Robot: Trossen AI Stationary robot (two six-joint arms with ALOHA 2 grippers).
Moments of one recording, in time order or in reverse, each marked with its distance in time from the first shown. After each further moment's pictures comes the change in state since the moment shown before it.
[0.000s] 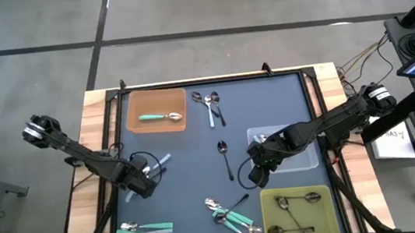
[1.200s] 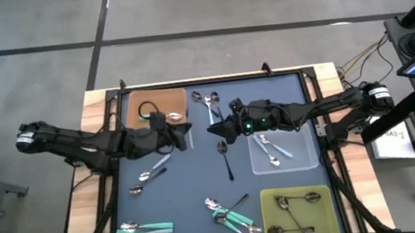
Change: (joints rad) left arm 0.402 -0.055 0.221 0.953 -0.568 0.647; right arm -0.274 0.002 0.002 0.865 0.218 -0.110
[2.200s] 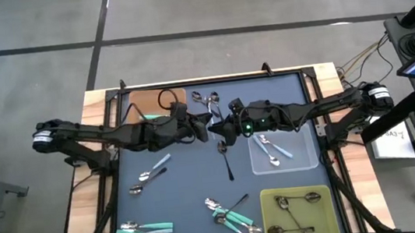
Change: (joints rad) left arm 0.074 0.240 0.209 0.130 0.082 0.105; right arm 0.000 0.002 -0.001 -0.004 0.025 -0.078
